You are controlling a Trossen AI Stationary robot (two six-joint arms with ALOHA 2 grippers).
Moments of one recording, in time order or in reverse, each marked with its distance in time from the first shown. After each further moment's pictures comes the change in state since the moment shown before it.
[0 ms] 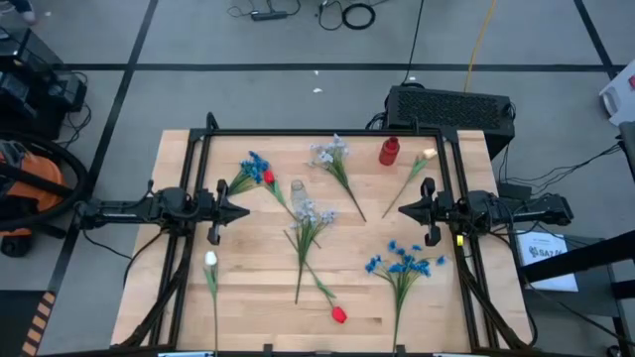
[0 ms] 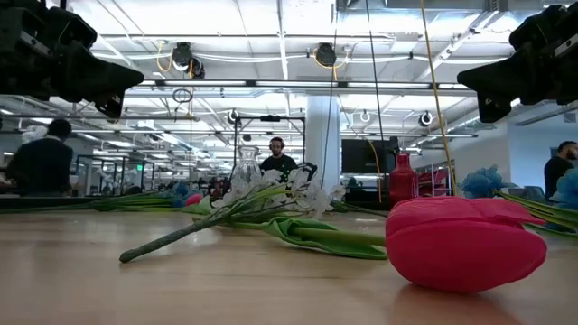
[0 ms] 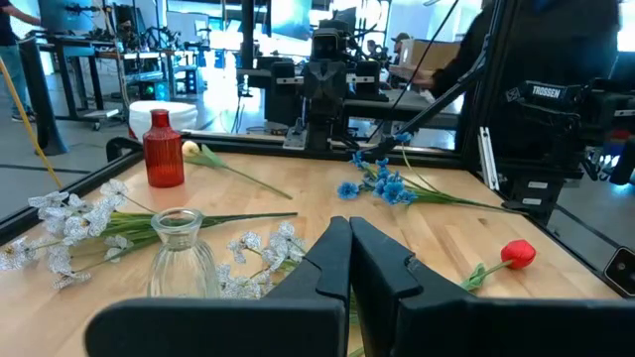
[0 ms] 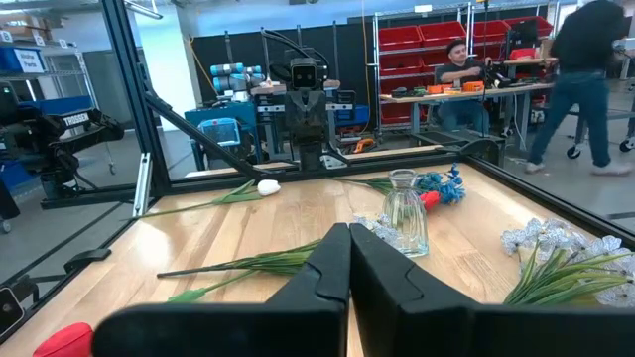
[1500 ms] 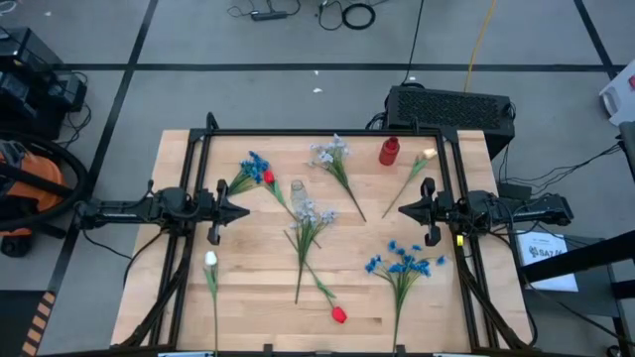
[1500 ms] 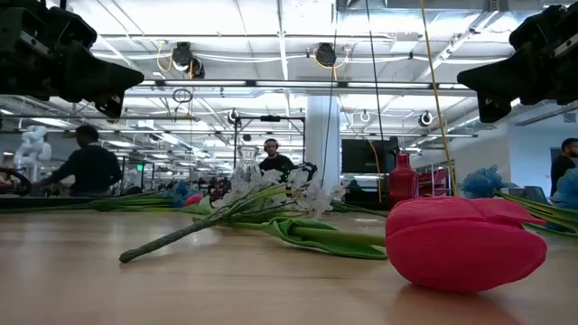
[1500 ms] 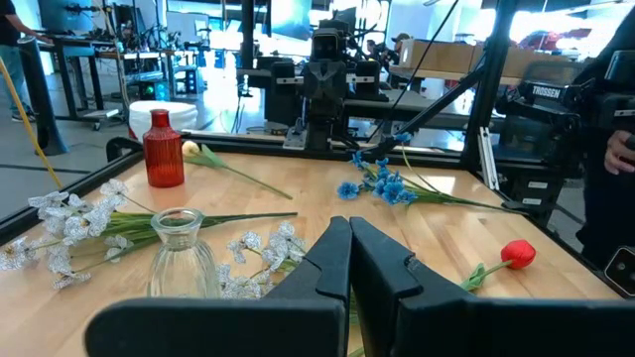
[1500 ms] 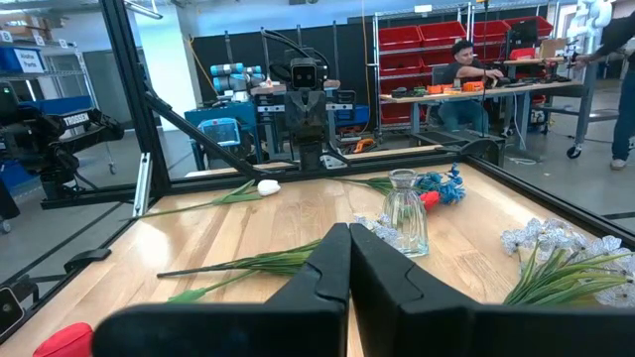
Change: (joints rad) left arm 0.000 0.000 0.000 0.000 0.000 0.000; right arm 0.000 0.000 0.000 0.000 0.000 0.000
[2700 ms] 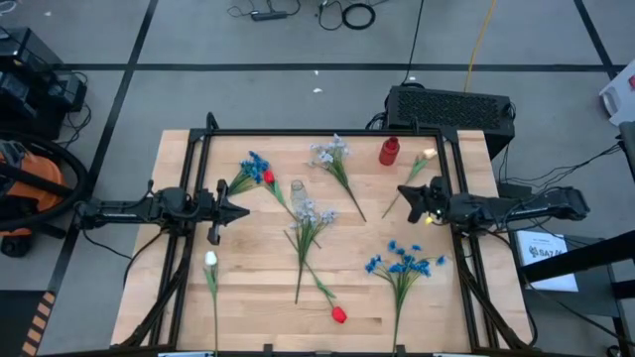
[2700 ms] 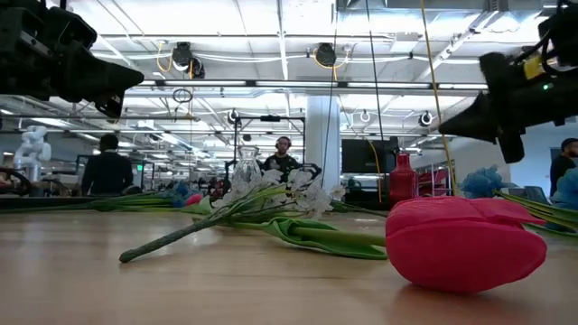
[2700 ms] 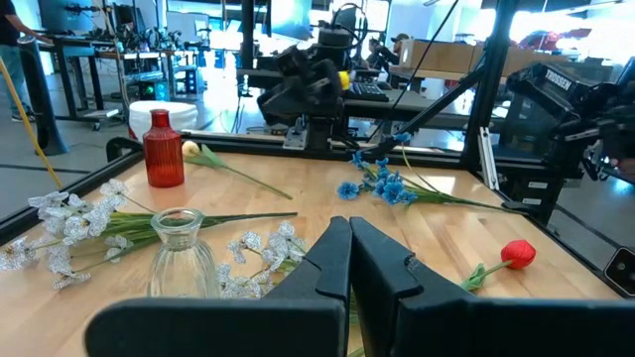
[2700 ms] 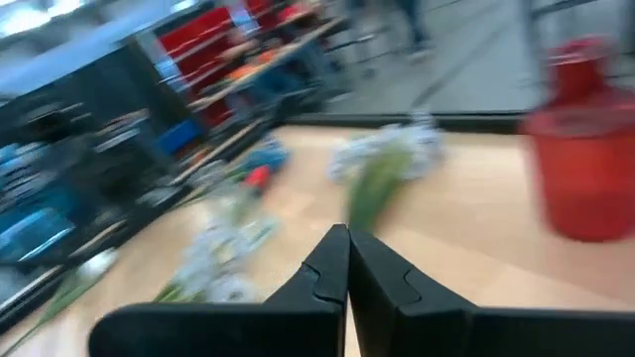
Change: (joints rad) left arm 0.000 0.000 0.000 0.000 0.000 0.000; right arm -0.033 0.286 -0.002 0.047 0.527 0.540
